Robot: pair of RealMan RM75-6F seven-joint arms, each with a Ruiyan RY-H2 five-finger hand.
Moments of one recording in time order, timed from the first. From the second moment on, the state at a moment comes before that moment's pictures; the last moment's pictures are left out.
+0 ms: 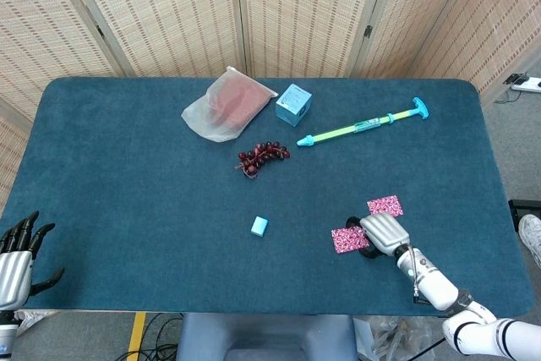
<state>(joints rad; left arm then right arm) -0.06 -1.21 -0.04 -1.49 1.44 1.47 0.07 0.56 -1.40 -0.02 -1.38 -1.39 0.83 0.01</state>
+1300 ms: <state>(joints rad) -0.06 -1.21 -0.04 -1.50 1.44 1.47 0.09 0.55 -1.34 0.04 -1.29 -1.26 0.82 -0.02</state>
